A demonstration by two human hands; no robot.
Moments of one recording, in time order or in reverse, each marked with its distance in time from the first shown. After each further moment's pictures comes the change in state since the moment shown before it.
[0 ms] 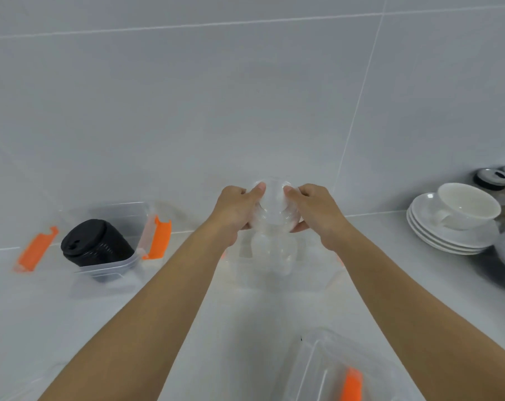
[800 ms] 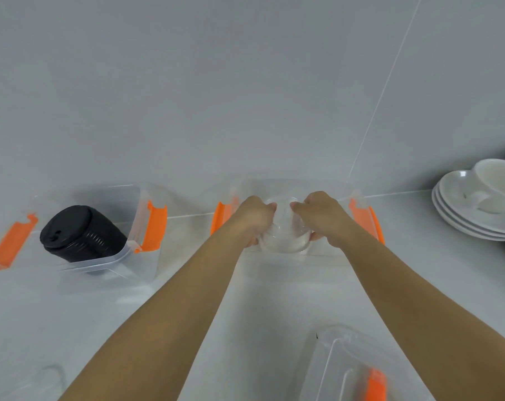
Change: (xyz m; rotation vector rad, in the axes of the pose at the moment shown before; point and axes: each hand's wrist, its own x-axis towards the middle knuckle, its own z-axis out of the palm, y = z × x) left_hand 0.038 -0.047 0.022 0.359 -0.138 -0.317; right_hand 0.037 0.050 0.024 -0.307 -0.051 0.241
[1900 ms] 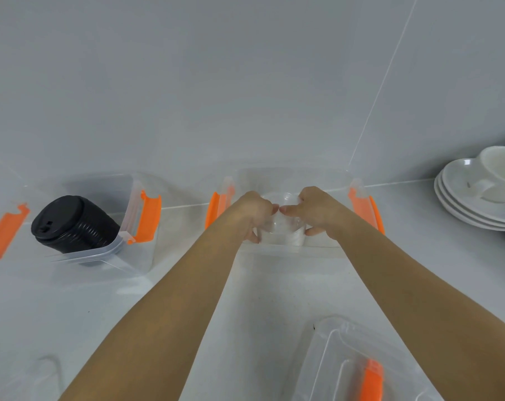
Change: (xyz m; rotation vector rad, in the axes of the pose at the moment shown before) left_hand 0.011 -0.006 0.004 0.021 -0.097 -0.047; right_hand 0.002 0.004 0.001 -0.061 -0.160 0.009
